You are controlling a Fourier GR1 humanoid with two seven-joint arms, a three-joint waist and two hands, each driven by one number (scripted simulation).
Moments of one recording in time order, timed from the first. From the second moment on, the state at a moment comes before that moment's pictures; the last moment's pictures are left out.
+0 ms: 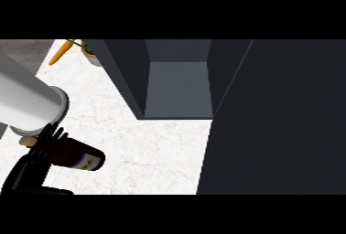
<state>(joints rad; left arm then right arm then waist) 0.10 0.20 0.31 -1.31 0.20 -0.51 -0.25 -0.62 -0.24 0.04 -2.49 -0.07 -0.17 1.02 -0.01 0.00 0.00</state>
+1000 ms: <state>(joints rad) -0.12 0.21 0.30 -0.84 0.10 -0.54 -0.52 -0.66 -0.27 0.02 -2.48 -0.08 -0.18 1.05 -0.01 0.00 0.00</state>
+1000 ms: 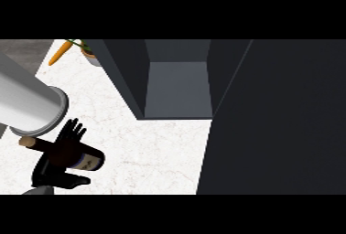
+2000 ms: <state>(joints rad) -0.18 0.06 0.16 -0.86 -0.03 -0.24 -0.73 -0.64 -0.27 0.01 -2.48 -0.08 -0.19 1.04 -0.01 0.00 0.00</state>
